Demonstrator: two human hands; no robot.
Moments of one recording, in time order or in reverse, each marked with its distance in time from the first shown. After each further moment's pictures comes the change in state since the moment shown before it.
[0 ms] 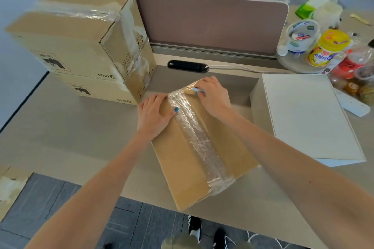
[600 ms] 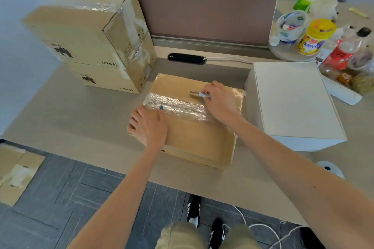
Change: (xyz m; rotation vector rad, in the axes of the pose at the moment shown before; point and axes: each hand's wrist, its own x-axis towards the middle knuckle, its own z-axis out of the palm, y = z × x) left_hand -0.090 0.057 0.015 0.203 0.275 -0.666; right_hand -0.079 0.015 -0.018 0.015 -0.006 0.059
